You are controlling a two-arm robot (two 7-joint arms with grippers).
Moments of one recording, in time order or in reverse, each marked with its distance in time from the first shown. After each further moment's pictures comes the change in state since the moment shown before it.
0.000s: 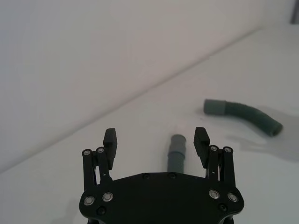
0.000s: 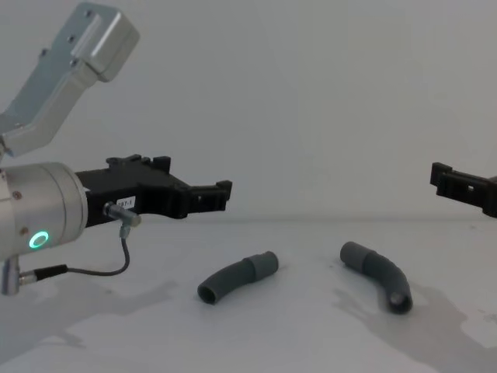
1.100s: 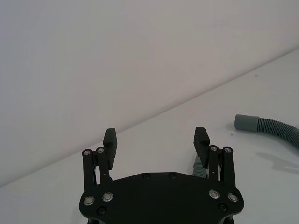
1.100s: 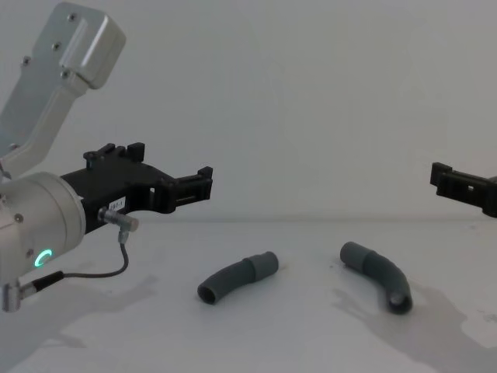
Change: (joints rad) left arm 0.077 -0.041 -0.006 -0.018 0.091 -0.126 0.199; right arm 0.000 0.000 0.000 0.000 0.000 0.000 0.000
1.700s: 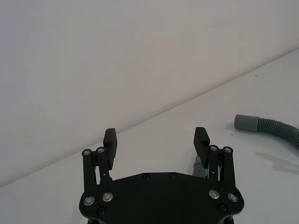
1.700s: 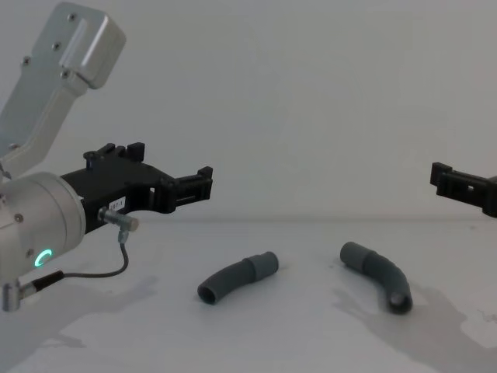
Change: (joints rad) left arm 0.000 0.000 0.000 0.000 0.001 0.000 0.000; right arm 0.000 0.000 0.000 0.000 0.001 0.000 0.000
